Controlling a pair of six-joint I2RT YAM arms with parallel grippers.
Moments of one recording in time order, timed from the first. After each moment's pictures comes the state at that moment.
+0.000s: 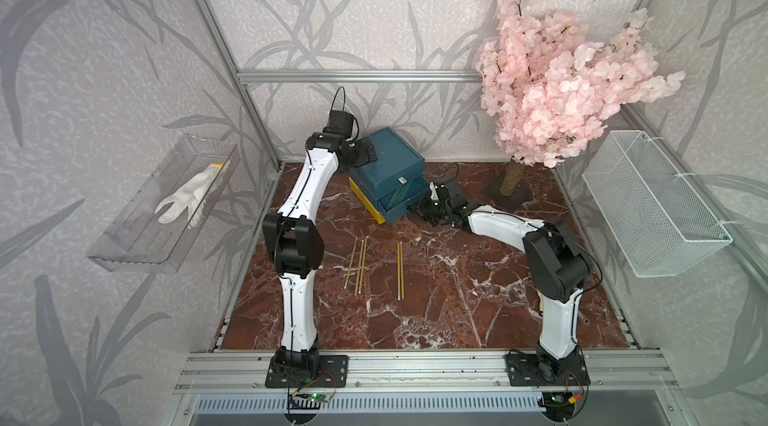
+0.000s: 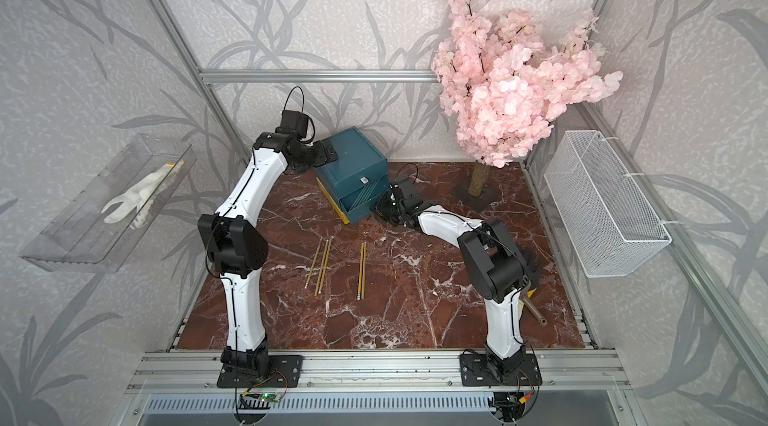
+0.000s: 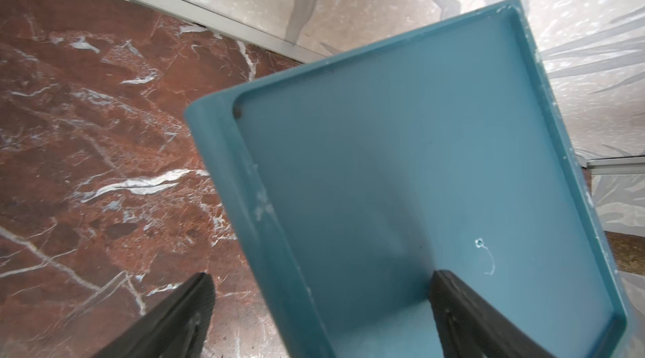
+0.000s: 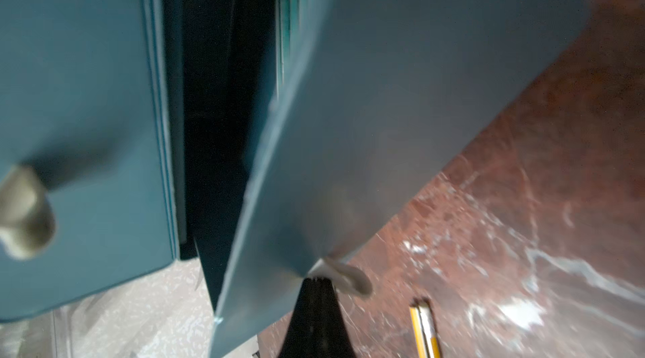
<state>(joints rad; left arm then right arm) -0.16 2.15 2.23 -0.97 0.09 -0.47 0.56 2.02 1.42 -0.01 -0.34 1.18</state>
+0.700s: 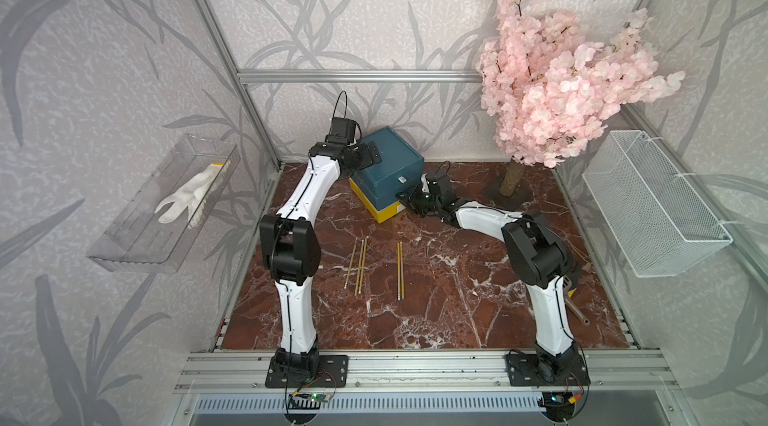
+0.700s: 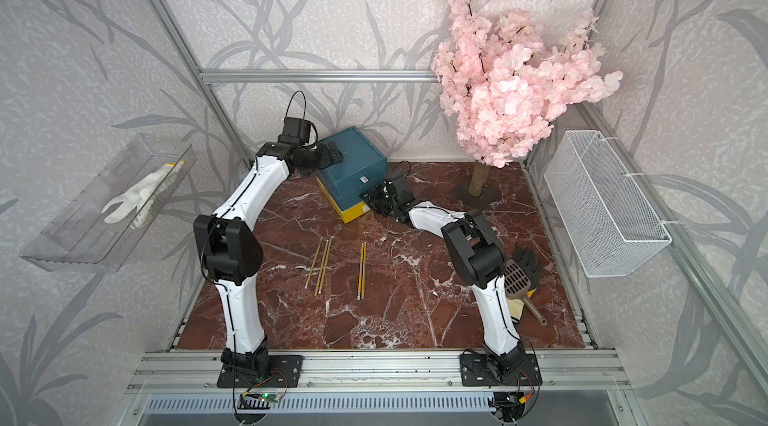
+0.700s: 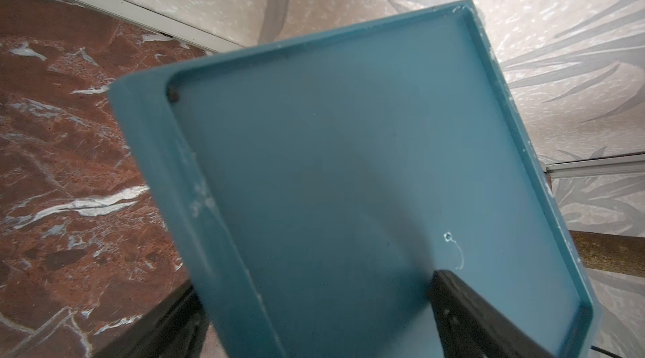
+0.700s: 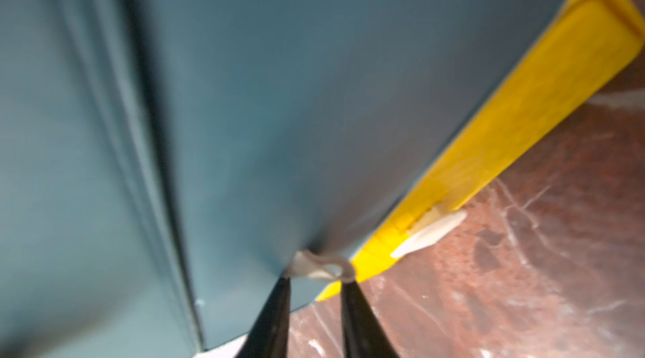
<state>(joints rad) -0.18 2.07 2.03 -0.77 0.12 -0.50 0.56 2.16 1.47 0.22 -0.35 1.28</state>
